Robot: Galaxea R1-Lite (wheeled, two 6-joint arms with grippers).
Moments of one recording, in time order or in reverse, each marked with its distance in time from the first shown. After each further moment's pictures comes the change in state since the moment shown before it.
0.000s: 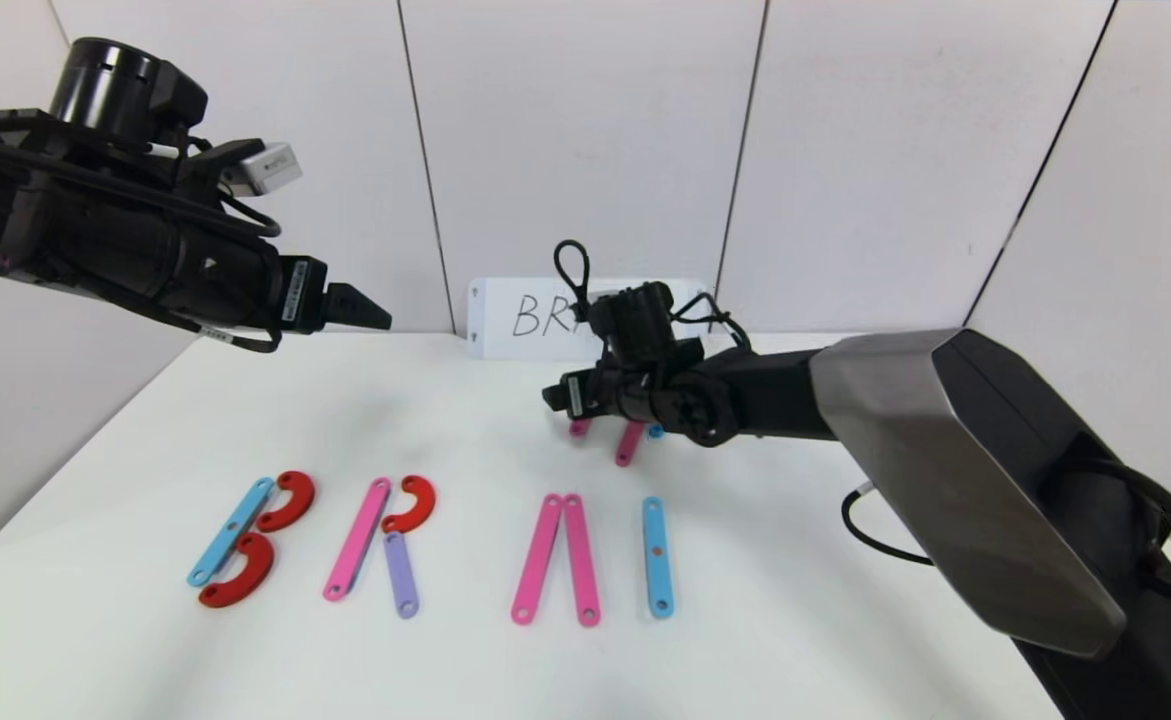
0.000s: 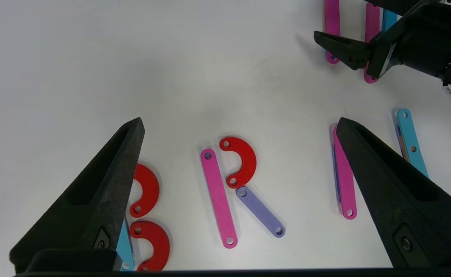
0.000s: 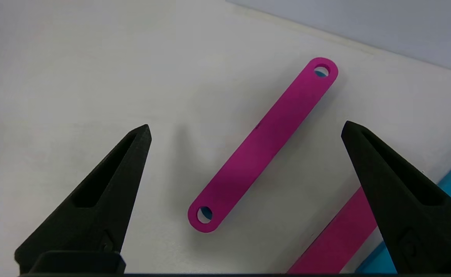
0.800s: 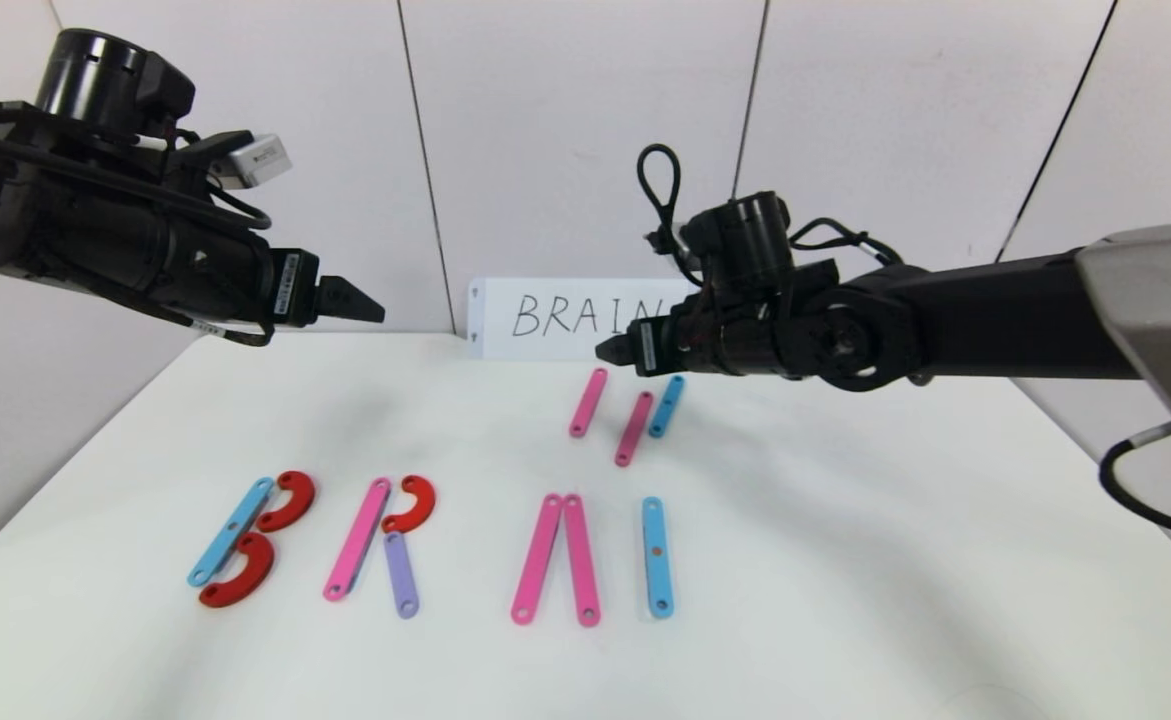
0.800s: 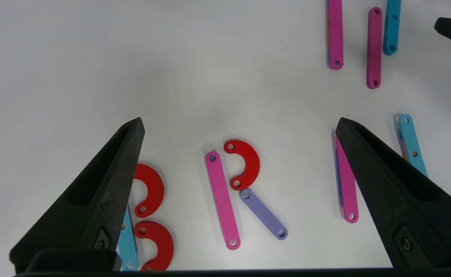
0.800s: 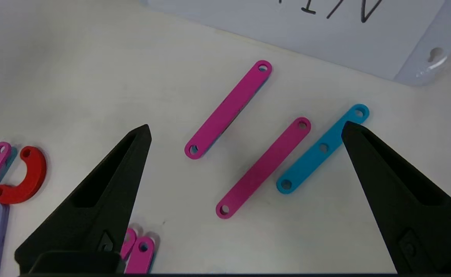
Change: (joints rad) left arm 0.014 -0.007 -0.009 -0.001 0.001 -0.001; right arm -0.060 -0.348 0.278 0.055 0.072 0.003
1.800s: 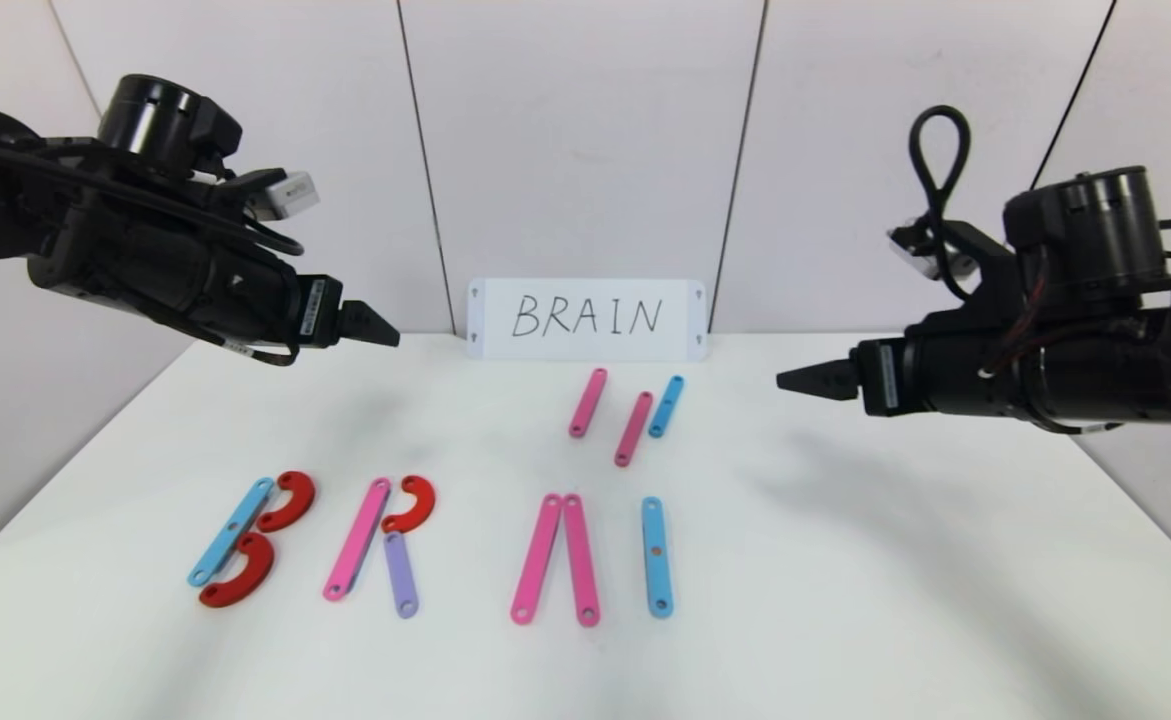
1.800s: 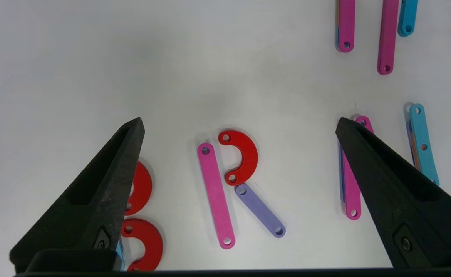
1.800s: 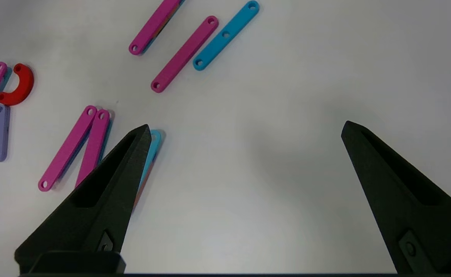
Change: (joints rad) left arm -0.008 0.062 0.002 0.011 -0.001 -0.020; right arm -0.259 -0.532 0.599 -0.004 0.210 -0.071
